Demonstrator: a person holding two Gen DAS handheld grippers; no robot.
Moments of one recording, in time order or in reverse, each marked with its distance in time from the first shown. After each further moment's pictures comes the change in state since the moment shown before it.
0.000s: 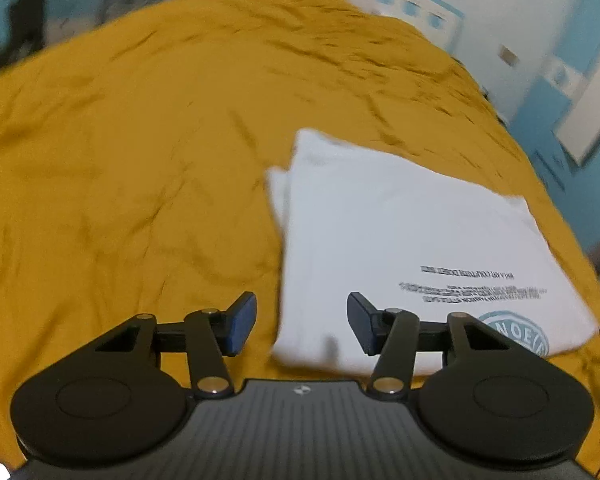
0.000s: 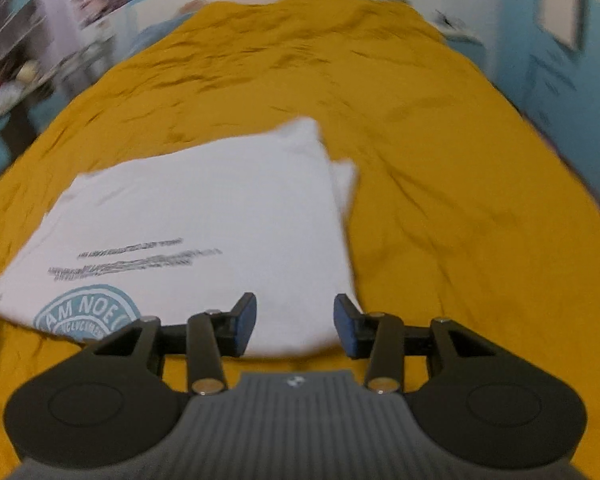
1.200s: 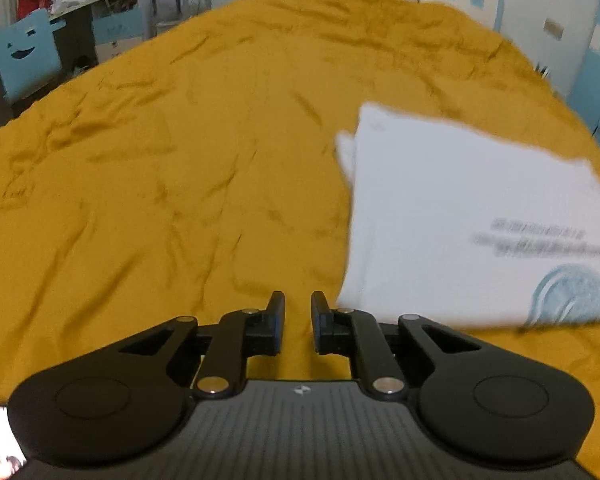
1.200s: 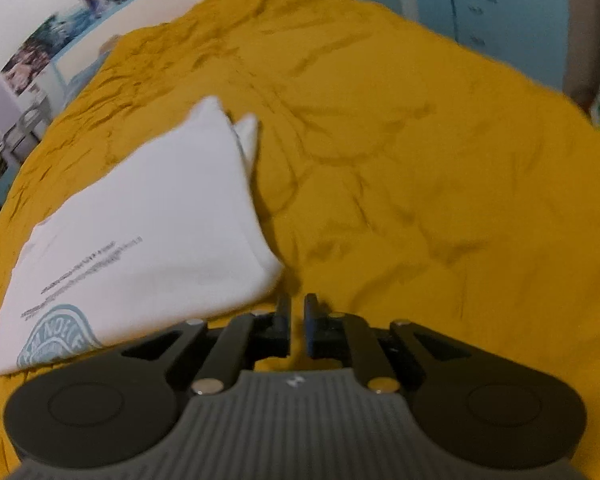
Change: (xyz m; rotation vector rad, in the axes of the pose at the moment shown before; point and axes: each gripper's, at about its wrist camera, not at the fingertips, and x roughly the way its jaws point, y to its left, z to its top) left arm -0.001 -0.012 -0.027 0.097 -0.030 0.241; right arm -0.006 -0.051 -0.038 0.136 -0.022 -0.036
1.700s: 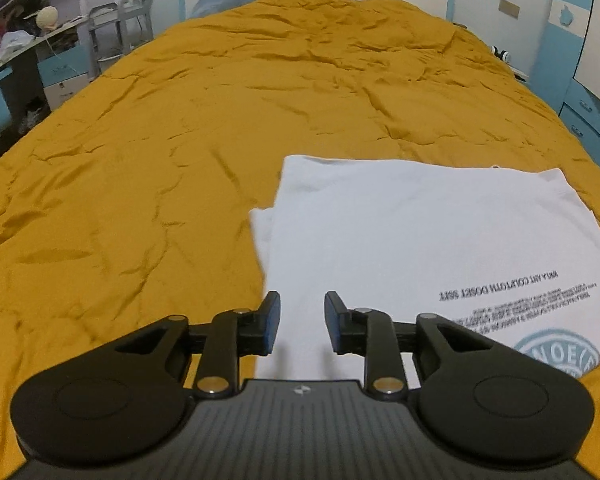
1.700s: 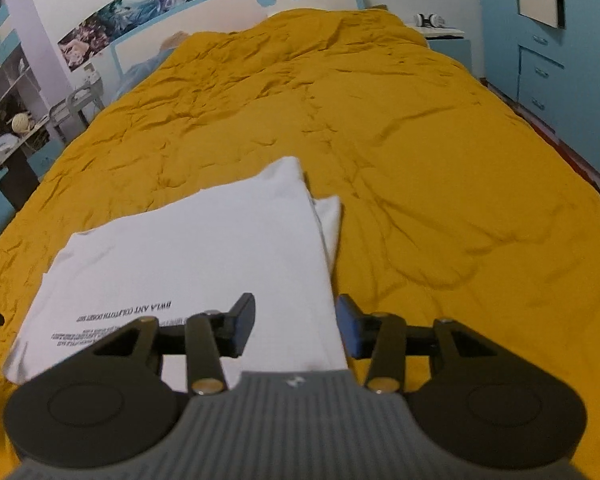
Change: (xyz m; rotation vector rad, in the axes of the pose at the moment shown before) left arm 0.043 -0.068 0.072 0.140 0.003 -0.053; right arm 0.015 0.053 0.073 -0.160 -0.034 0.076
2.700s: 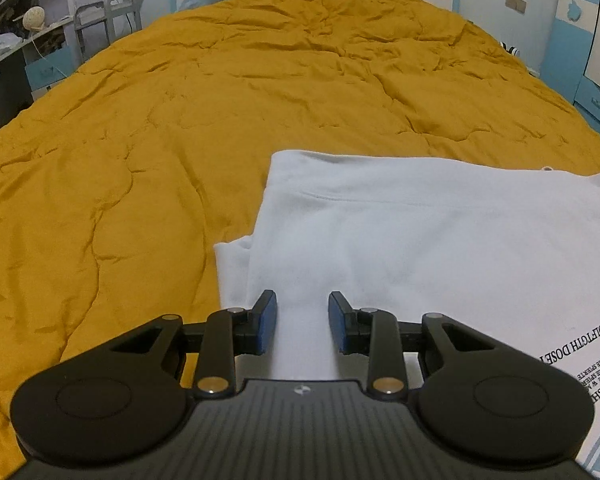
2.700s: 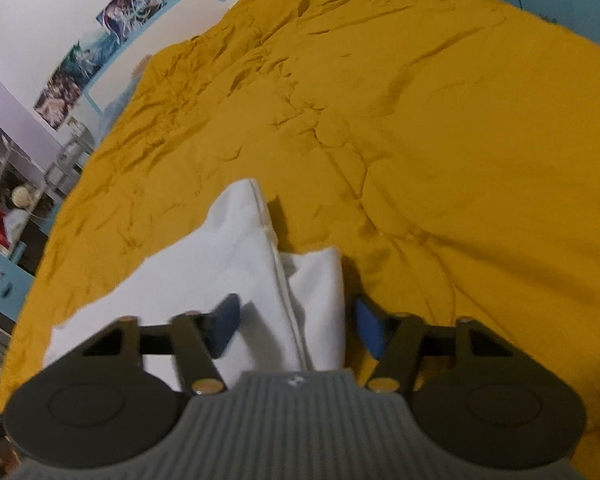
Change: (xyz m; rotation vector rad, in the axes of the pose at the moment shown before) left arm 0.101 0.001 0.015 0.010 -0.023 0.008; right arm 0.190 -0.059 0.052 0.293 0.047 0.167
